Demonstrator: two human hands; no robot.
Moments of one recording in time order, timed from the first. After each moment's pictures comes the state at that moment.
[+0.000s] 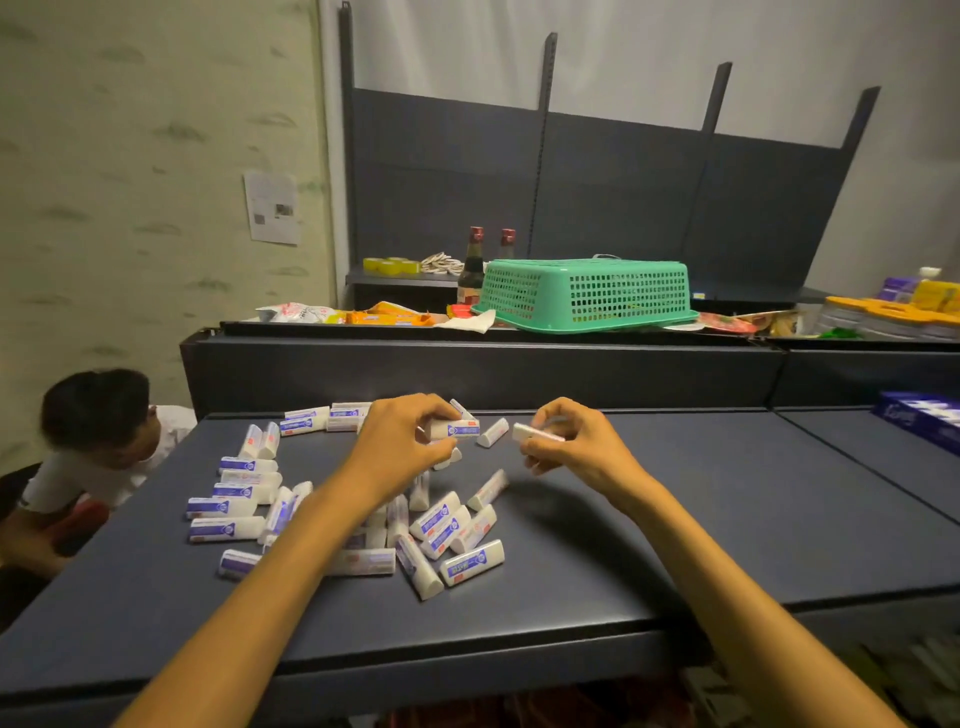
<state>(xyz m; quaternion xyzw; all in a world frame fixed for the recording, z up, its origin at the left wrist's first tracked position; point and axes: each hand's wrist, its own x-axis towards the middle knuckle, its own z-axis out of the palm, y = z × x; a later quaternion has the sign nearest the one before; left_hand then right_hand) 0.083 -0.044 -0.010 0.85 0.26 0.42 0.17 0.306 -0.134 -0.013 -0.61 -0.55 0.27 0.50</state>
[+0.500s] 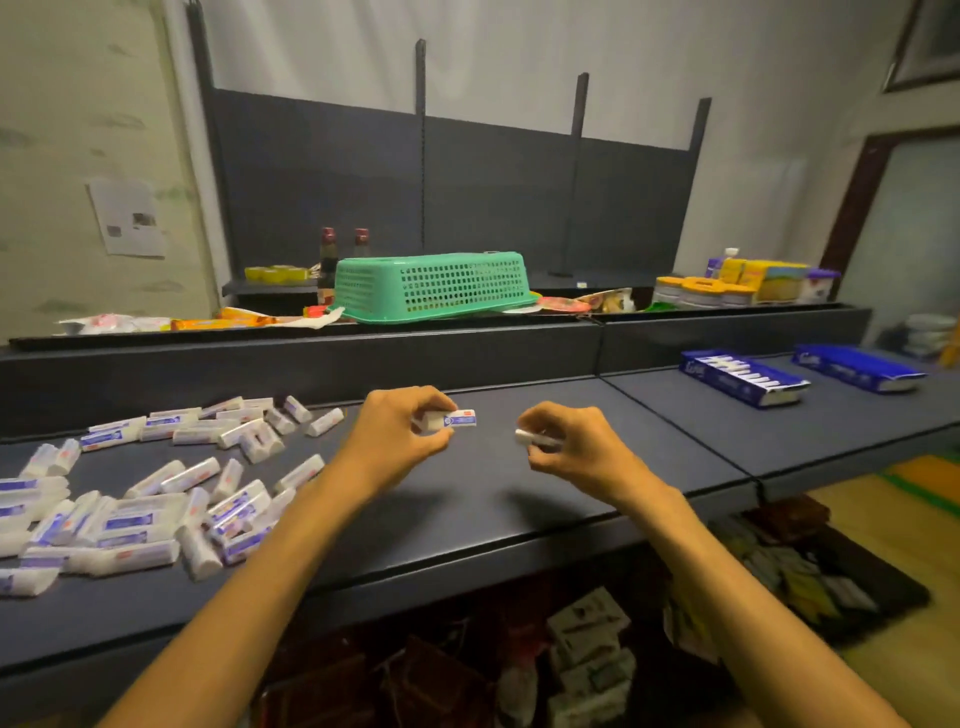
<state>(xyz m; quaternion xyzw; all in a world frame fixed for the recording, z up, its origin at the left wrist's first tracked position) 0.236 -0.155 0.000 0.88 0.15 0.41 0.17 0.439 -0.301 -0.009 -0.67 -0.64 -0.02 0.37</state>
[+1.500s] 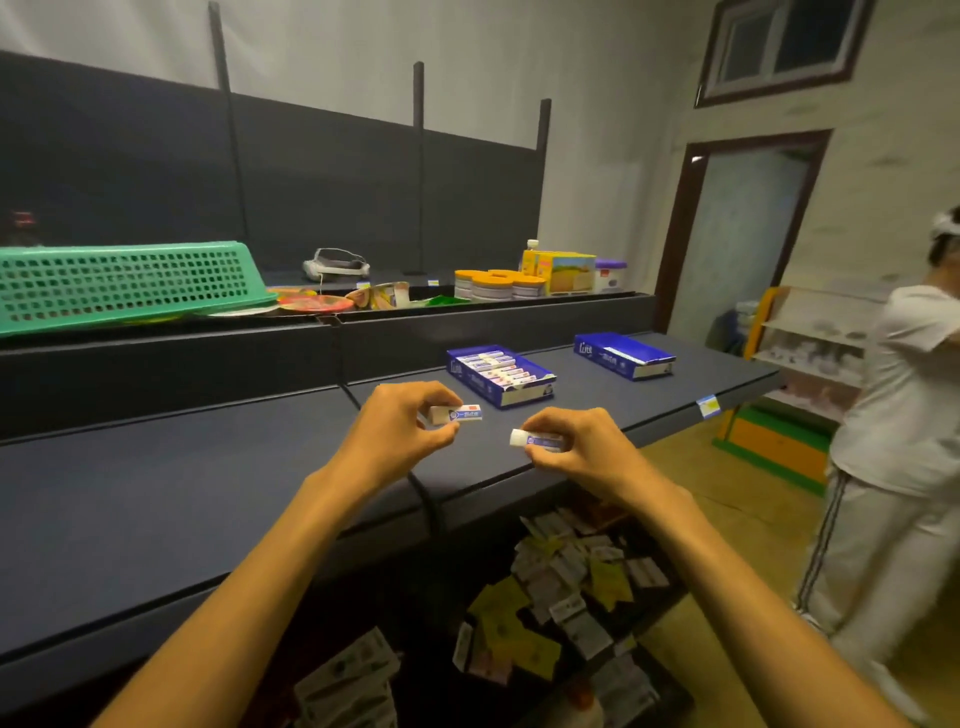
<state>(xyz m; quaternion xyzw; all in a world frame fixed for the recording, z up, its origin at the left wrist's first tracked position) 0.609 -0.330 -0.006 0.90 0.06 0.36 0.24 0.772 -0.528 -0.011 -0.76 -0.55 -0.03 0.34</state>
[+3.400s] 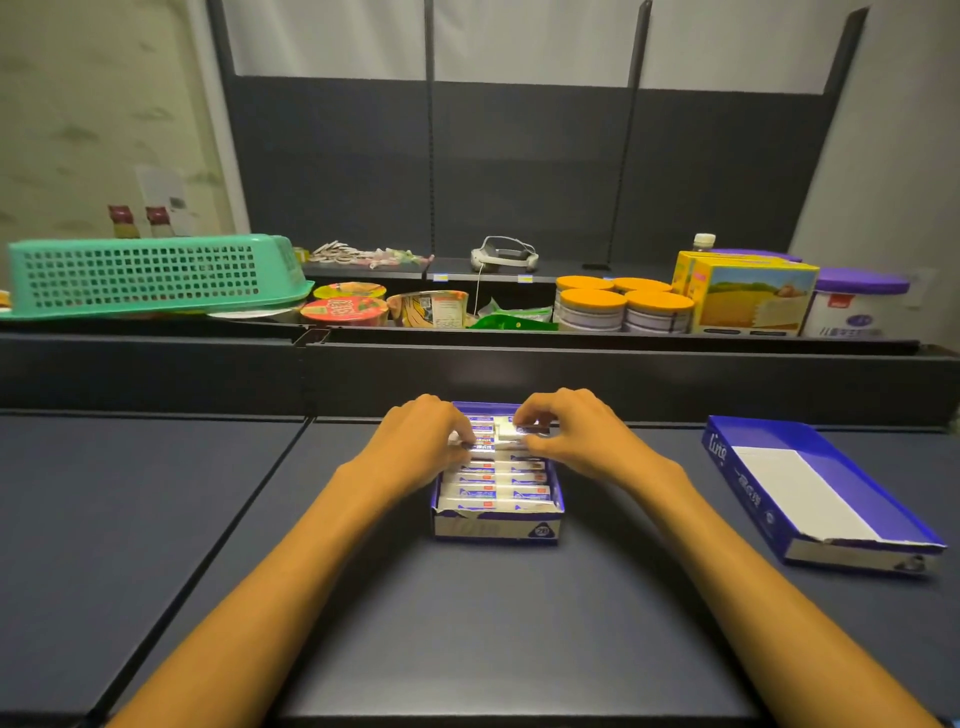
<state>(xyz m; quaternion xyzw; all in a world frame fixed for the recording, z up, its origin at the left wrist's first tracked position) 0.869 -0.261 0.001 0.89 0.42 0.14 -0.01 1.075 -0.312 -0.002 -0.65 -0.73 0.05 0.23</state>
